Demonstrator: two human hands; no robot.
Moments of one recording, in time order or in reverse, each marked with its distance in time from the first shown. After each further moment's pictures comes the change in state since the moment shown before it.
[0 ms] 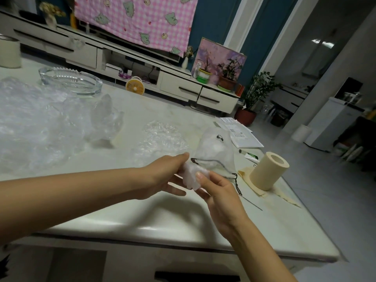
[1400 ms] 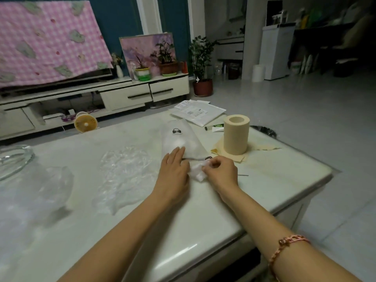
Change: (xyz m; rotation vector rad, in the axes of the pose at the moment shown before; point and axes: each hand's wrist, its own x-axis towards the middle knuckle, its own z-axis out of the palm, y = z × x) left_hand 0.144 -0.040 0.046 1.559 0.122 0.878; right_hand 0.064 0.036 -0.088 -0.389 0.787 0.032
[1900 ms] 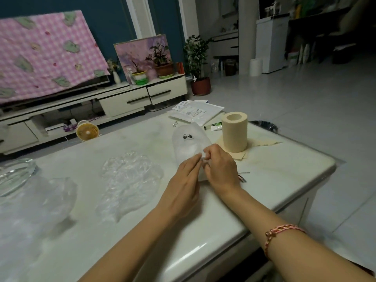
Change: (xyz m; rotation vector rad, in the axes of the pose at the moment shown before) left_hand -0.012 0.025 -0.006 -0.333 0.172 0.196; right_hand 0.010 0.005 0.004 -0.355 0.267 -0.772
